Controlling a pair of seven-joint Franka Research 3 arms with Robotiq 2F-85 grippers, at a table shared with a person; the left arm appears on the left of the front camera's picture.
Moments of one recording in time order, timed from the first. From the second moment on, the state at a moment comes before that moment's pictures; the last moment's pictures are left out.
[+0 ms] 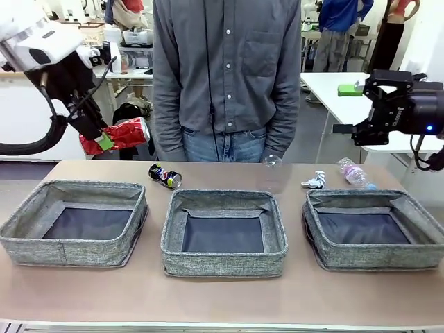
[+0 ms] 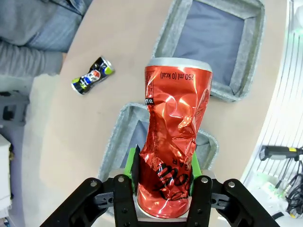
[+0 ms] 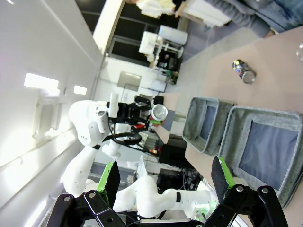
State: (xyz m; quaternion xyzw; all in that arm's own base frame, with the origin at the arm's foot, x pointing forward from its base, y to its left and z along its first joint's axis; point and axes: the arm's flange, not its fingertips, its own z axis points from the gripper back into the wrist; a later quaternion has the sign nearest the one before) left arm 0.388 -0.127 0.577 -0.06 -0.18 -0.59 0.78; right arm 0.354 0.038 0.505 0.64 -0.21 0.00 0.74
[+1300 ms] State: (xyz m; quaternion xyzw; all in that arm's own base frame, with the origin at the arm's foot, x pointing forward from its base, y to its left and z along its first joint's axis) left arm 0.361 -0.342 0.780 0.00 -0.04 -0.20 0.98; right arm 0.354 0.038 0.504 0.64 -0.21 0.00 0.74
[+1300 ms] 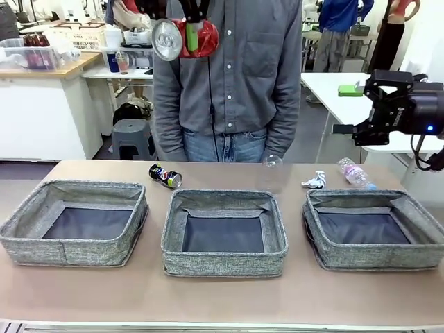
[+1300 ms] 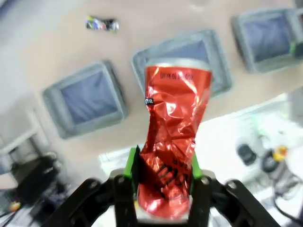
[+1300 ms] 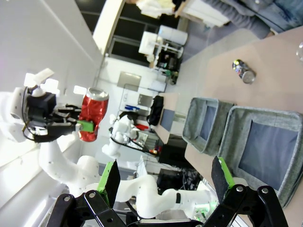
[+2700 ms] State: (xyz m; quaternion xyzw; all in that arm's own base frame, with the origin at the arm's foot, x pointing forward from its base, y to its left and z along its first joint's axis) left arm 0.387 -0.368 0.785 -0.15 -0.05 -0.05 0.99; right arm 0.354 0.037 0.504 0.64 -0.21 0.00 0.74
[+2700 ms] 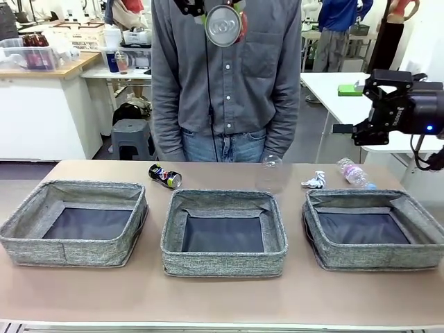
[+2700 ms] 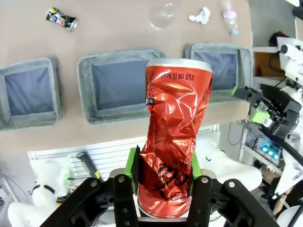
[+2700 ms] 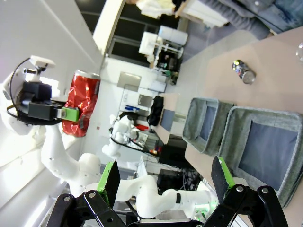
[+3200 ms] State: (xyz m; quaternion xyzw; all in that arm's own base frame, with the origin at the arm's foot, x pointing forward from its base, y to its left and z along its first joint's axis) left arm 0.397 -0.369 0.762 -0.13 -0.02 -0.04 0.99; right arm 0.354 0.037 0.505 0.64 -0.21 0.00 0.74
